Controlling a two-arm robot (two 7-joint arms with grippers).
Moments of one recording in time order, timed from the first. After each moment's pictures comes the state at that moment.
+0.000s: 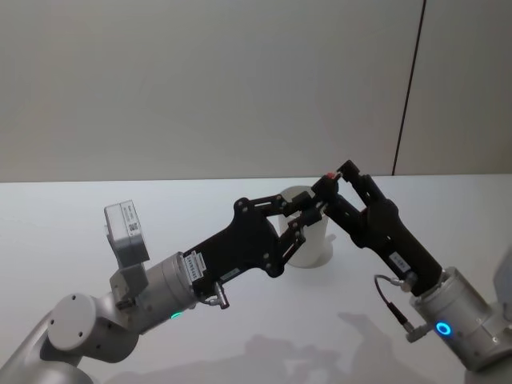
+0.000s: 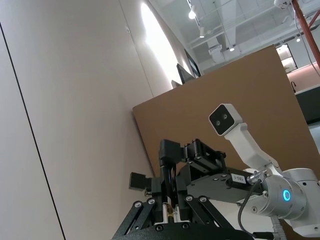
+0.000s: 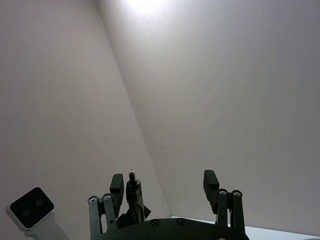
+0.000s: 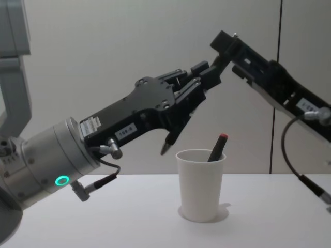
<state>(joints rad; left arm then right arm) -0.45 0.24 0.36 -1.16 -0.62 -0.54 -1.10 0.20 0.19 -0.30 -1.45 0.88 -0.20 0.75</state>
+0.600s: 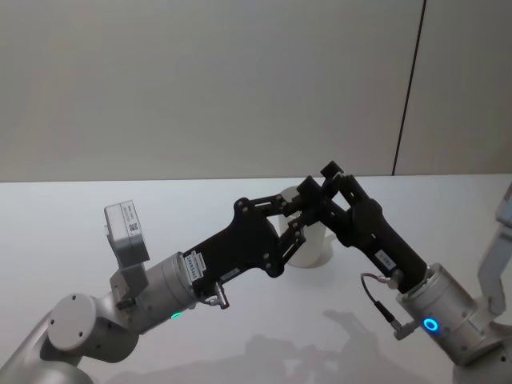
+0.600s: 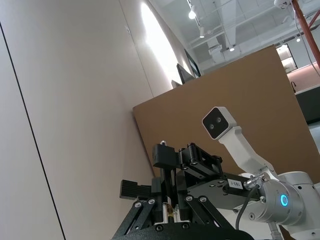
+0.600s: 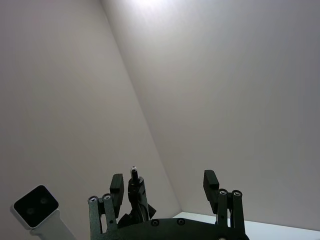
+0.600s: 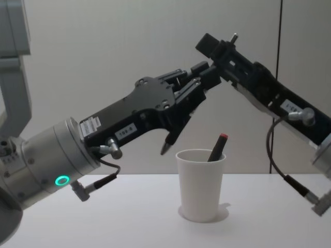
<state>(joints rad) -0.45 0.24 0.36 -1.16 -0.62 -0.54 -1.10 0.23 0.17 -0.32 -1.41 0.88 -0.17 0.78</state>
